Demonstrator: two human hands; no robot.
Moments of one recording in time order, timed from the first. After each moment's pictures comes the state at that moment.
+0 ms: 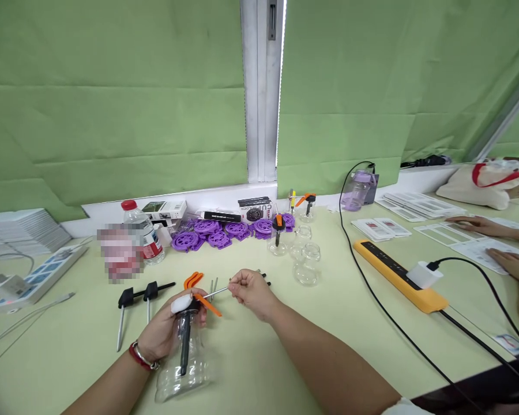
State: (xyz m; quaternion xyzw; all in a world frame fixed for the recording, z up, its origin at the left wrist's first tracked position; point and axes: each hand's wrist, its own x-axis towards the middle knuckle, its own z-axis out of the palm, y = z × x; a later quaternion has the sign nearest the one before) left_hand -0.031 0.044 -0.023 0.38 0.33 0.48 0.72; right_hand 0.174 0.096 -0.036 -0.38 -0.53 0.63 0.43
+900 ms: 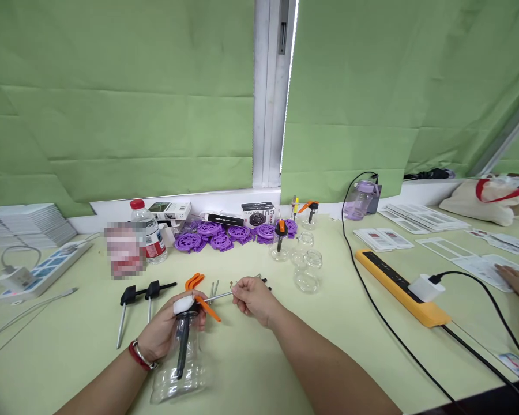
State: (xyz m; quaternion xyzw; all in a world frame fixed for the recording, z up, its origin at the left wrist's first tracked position) left_hand -0.029 0.040 -0.017 0.39 0.34 0.49 0.71; right_hand 0.178 0.097 -0.037 -0.41 -0.51 0.67 0.36
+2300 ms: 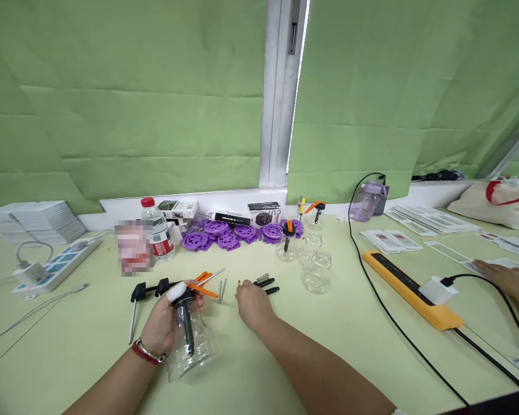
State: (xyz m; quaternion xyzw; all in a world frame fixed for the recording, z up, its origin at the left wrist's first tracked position) left_hand -0.039 0.041 -0.015 0.29 0.36 0.62 0.64; right_hand 0.148 0.092 -0.053 -0.53 -0.84 0.09 0.12
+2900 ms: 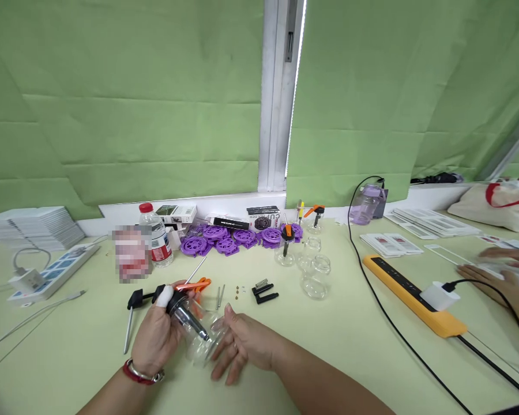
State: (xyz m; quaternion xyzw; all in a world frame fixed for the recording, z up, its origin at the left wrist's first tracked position) left_hand -0.033 0.036 -0.008 0.24 0.39 0.68 0.57; right_hand 0.157 0.045 -0.024 -0.30 -0.55 0.76 0.16
